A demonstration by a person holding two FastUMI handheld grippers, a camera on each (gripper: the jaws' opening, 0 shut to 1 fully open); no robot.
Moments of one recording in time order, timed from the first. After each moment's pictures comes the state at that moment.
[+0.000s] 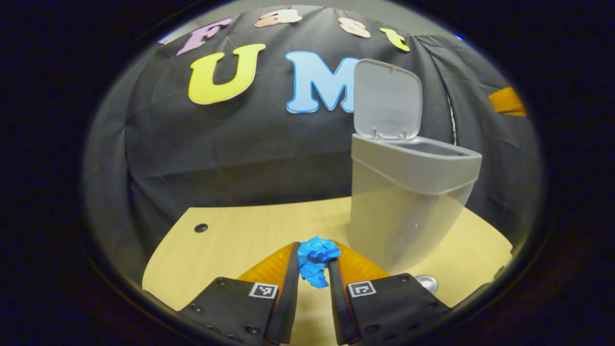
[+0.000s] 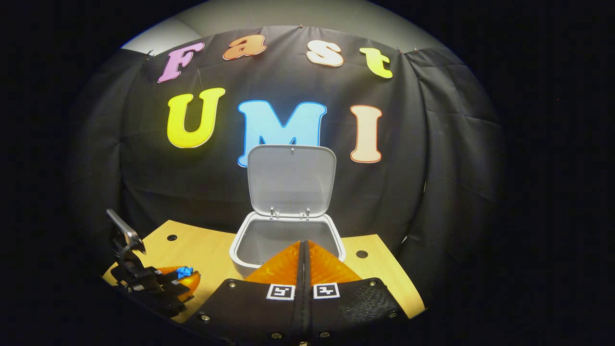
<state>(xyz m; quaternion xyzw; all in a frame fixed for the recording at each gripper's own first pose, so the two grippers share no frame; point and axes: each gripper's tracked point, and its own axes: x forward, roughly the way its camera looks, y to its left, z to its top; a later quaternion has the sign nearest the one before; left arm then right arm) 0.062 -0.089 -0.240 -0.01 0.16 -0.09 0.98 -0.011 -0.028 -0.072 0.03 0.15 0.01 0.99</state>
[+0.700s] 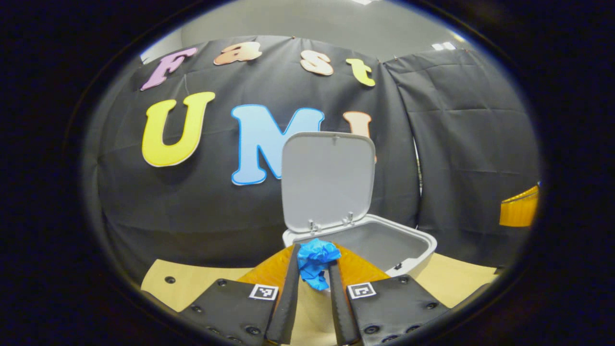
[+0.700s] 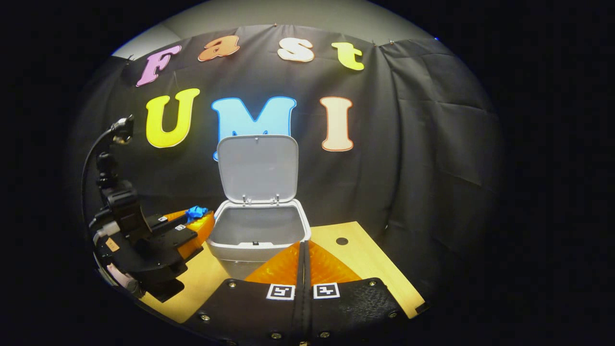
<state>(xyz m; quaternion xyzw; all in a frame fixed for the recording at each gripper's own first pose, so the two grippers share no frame) 0.117 -0.223 -0.108 0.01 0.03 -0.19 0.98 -0.053 -0.079 -0.095 0.05 0.18 -0.06 0.98</state>
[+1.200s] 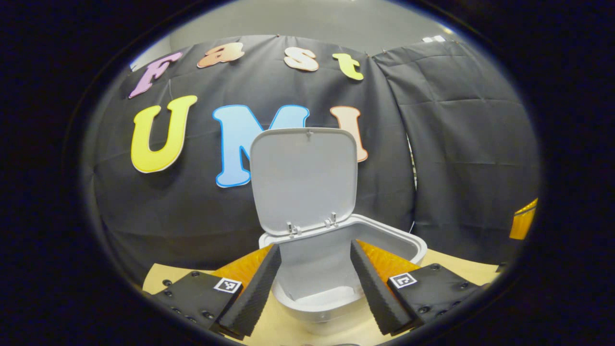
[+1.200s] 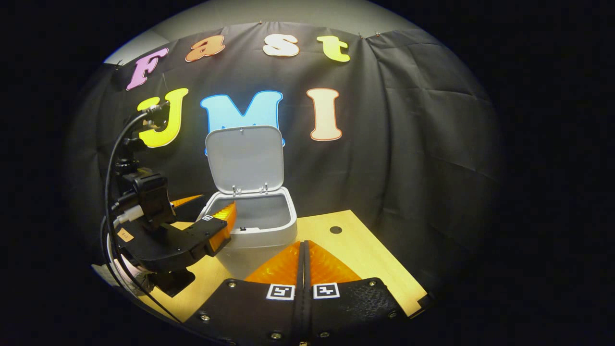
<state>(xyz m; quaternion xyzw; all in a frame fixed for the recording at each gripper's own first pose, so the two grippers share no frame) 0.116 -0.240 -0.115 0.02 0.04 -0.18 0.98 -0.074 -0.086 -0.116 0.07 0.20 -0.05 0.98</state>
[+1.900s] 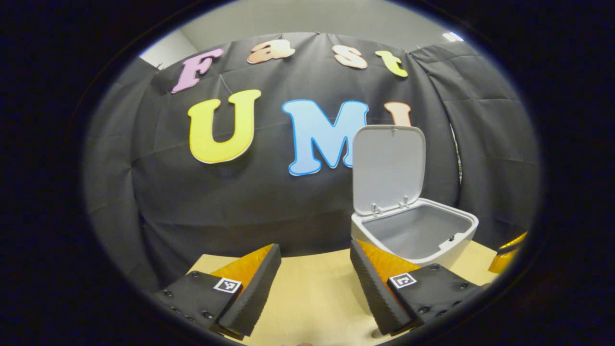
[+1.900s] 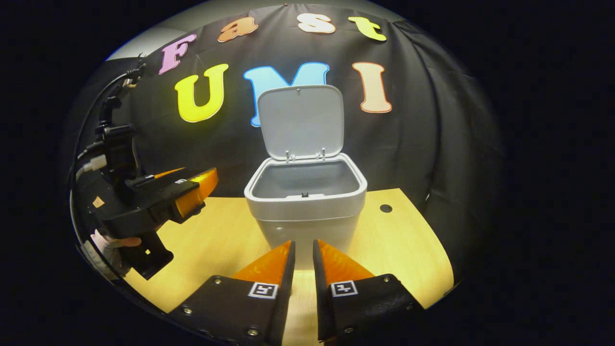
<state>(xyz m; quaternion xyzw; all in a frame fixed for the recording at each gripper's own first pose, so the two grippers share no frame) 0.086 -0.072 -0.118 0.02 0.07 -0.04 1.00 -0.059 0.013 -0.171 0.08 0.25 0.09 0.96</state>
